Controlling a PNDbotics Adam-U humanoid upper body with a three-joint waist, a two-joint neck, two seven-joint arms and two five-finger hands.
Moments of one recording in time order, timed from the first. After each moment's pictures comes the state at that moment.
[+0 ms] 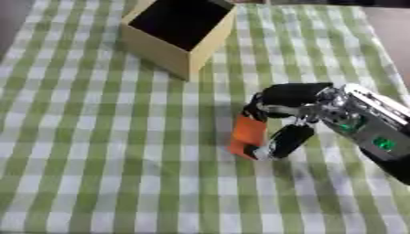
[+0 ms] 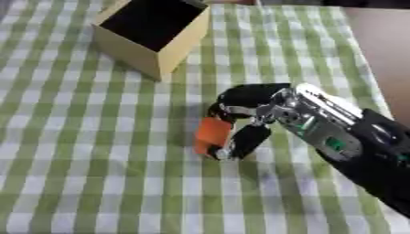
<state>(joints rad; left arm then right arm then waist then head) -0.24 0.26 0.04 -1.98 -0.19 -0.19 0.34 -0.60 -0.78 0.54 -1.82 0.59 0.12 0.68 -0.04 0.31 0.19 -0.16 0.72</state>
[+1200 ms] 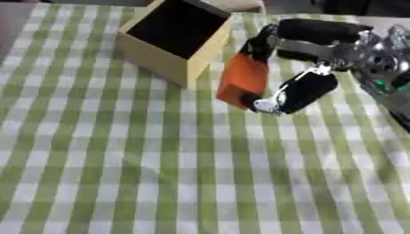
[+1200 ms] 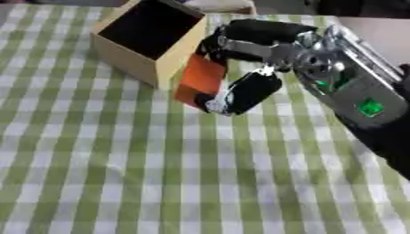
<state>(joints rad) -0.24 0.26 0.04 -1.98 -0.18 -0.19 0.33 -0.81 -0.85 0.39 -1.89 0.39 0.25 0.61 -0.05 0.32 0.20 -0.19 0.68</state>
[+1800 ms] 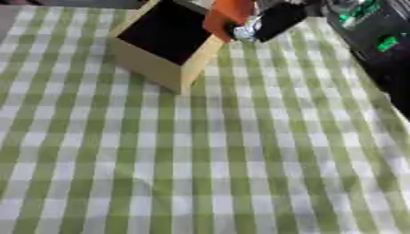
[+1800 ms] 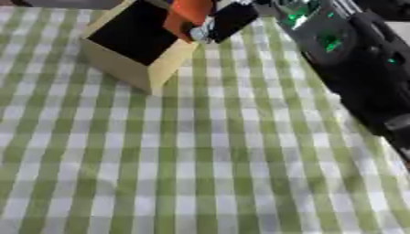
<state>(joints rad) -0.27 0.26 0.03 -1.98 -0.18 -0.19 0.33 -1.11 -0.71 0.34 -1.37 0.48 0.09 0.49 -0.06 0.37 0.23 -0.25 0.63</state>
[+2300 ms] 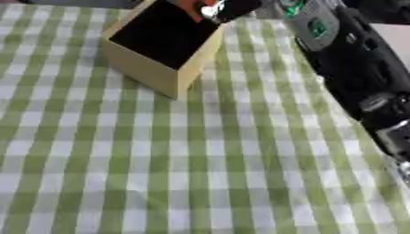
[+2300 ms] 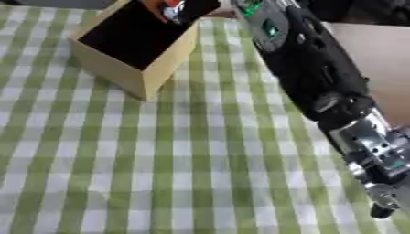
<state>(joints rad) -0.31 0.26 0.03 -1.98 -0.18 -0.20 0.32 -1.24 -0.54 0.24 -1.08 0.64 -0.02 0.38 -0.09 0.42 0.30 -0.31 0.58</state>
